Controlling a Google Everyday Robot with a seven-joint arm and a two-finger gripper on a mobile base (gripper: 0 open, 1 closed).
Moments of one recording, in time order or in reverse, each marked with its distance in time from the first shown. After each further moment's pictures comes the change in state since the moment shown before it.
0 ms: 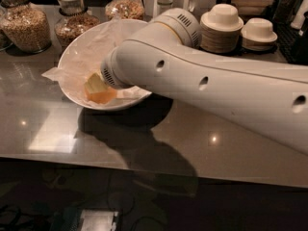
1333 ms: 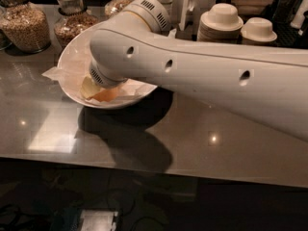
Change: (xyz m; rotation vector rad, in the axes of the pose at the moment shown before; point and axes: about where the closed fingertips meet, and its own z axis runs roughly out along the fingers) arm 0.007 0.009 0.033 0.000 0.162 -0.046
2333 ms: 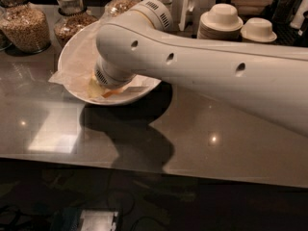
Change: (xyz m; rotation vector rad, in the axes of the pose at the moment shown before) arm 0.012 -0.006 0.012 -0.037 0.056 0.033
